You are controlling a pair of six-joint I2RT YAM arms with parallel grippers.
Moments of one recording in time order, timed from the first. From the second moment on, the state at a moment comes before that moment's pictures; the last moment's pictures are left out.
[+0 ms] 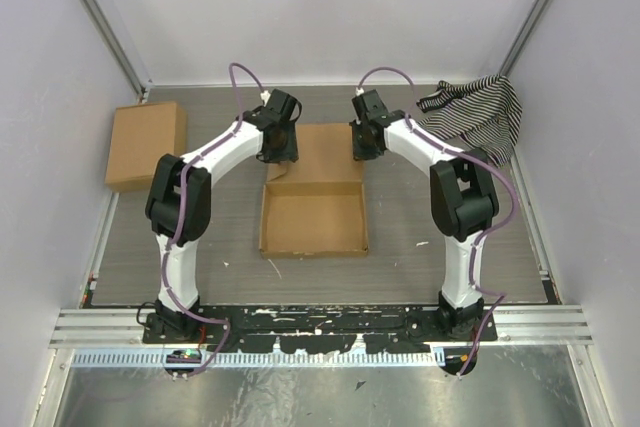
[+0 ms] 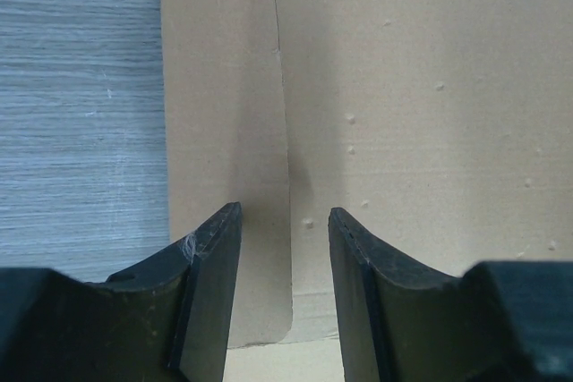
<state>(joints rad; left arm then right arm) -0.50 2.04 1.64 -0.63 -0.13 -0.53 0.41 2.01 1.57 -0.56 0.05 0.31</state>
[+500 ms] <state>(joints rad) -0.51 2.04 1.64 -0.65 -0.17 -0.52 0.51 2.09 1.66 -0.64 0.27 0.31</state>
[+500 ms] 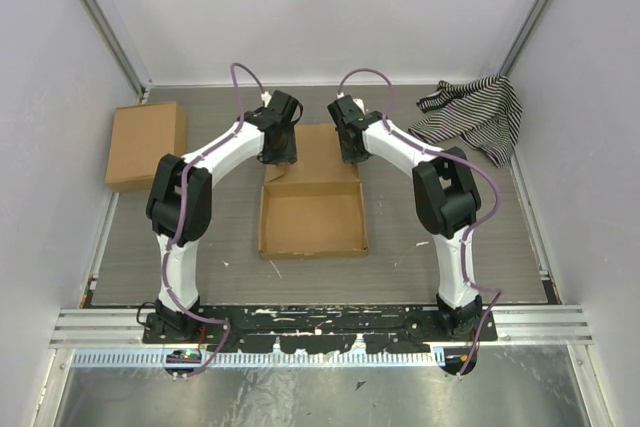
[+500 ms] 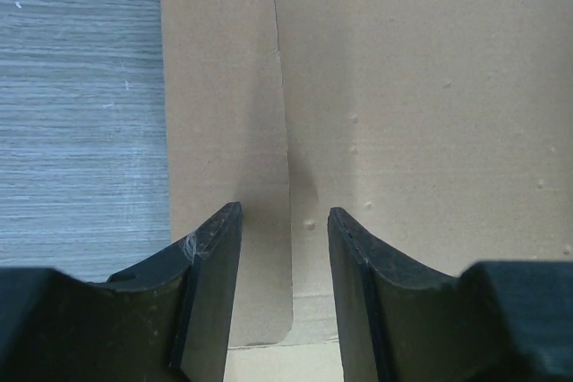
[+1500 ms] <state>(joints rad) -0.53 2.04 1.65 -0.68 -0.21 -0.52 0.68 2.16 1.74 -0.76 0.66 0.33</state>
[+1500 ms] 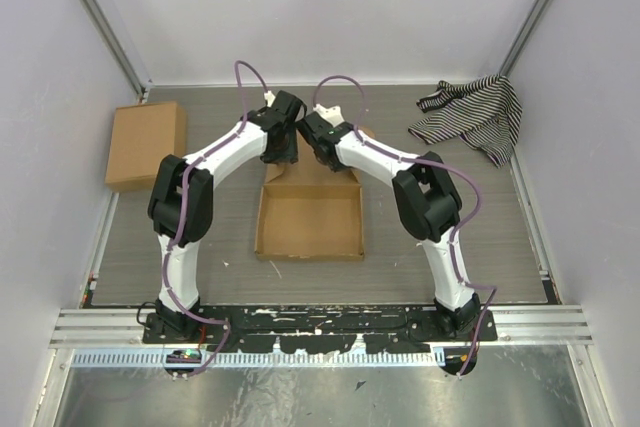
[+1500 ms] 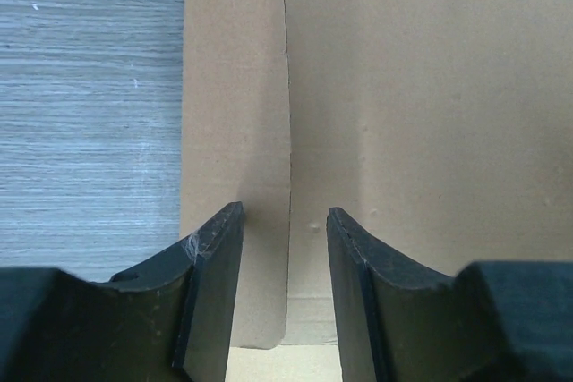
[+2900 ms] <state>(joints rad) -0.57 1.31 0.63 0.44 -0.40 -0.41 0.29 1.88 1.66 -0.72 -0.01 0.31</state>
